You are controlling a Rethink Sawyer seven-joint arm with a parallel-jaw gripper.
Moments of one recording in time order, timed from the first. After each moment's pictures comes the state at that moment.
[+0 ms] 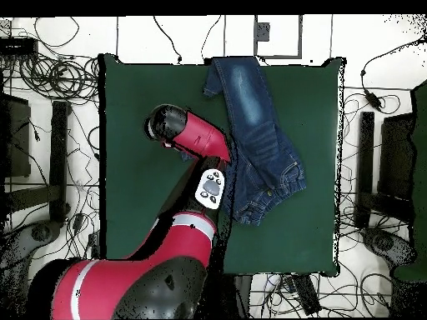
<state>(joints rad) 0.18 -0.08 -0.34 1.13 0.72 0.72 2.72</state>
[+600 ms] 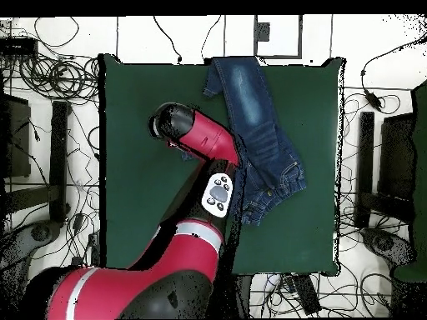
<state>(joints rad) 0.17 -0.15 -0.35 1.19 0.72 0.72 2.72</state>
